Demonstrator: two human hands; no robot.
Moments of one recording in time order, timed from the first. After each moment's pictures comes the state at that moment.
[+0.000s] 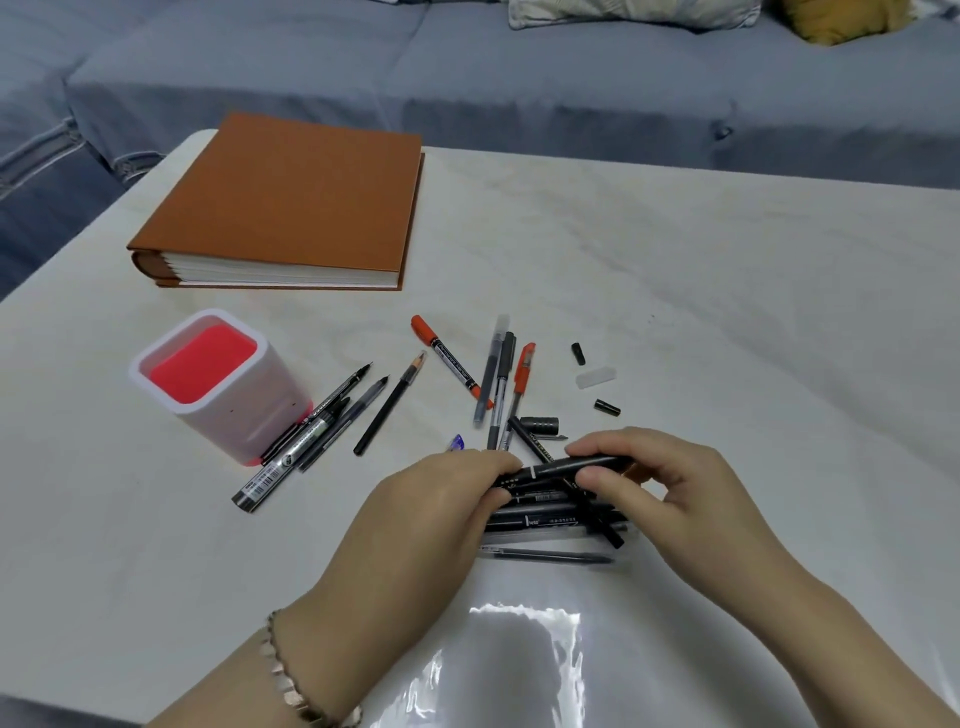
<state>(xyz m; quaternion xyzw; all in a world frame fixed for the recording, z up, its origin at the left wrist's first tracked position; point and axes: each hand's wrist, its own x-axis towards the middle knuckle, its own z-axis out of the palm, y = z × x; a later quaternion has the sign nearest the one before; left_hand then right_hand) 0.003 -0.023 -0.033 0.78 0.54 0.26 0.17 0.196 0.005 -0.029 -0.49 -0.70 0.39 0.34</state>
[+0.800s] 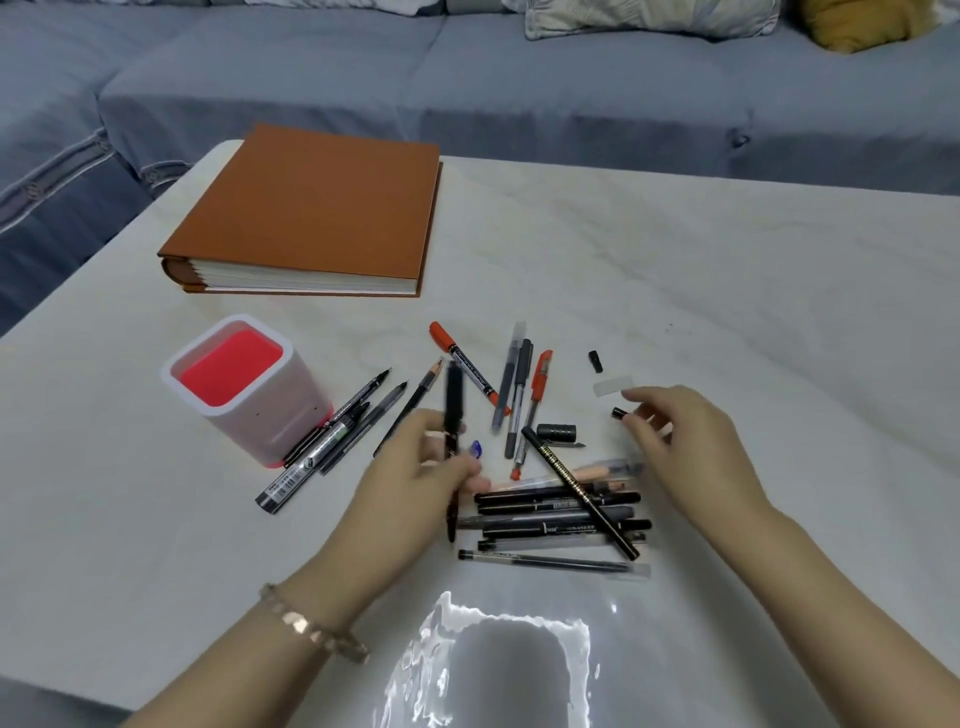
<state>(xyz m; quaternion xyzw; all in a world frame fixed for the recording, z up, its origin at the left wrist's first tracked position) -0.008 -0.002 -0.033 0.43 0.62 0.39 0.52 0.206 0.059 -0.074 -0.64 -0.70 0.19 0.24</state>
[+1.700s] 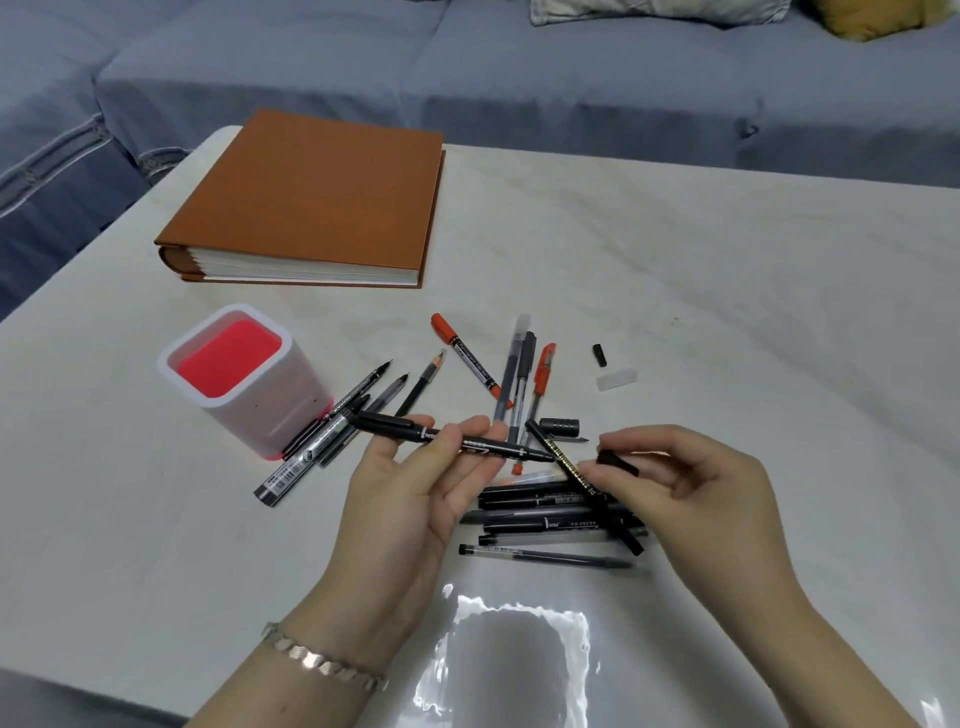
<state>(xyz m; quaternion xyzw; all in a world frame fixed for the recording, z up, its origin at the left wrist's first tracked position) 0.004 -0.014 -0.028 0.12 0.43 0.63 0.63 0.173 -0.002 -0.023 -0.54 -0.51 0.48 0.46</state>
